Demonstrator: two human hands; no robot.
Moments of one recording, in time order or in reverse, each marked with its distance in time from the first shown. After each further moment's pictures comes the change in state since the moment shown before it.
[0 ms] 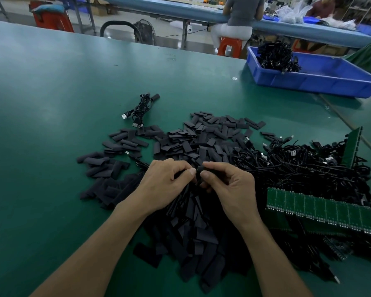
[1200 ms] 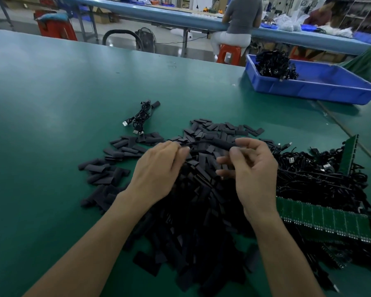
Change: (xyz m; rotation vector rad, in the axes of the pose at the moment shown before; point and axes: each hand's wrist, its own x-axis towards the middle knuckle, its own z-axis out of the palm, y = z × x) left_hand 0.024 0.008 -0.017 0.279 0.214 0.053; right_hand 0.024 -0.045 -0.013 0.130 0.262 0.073
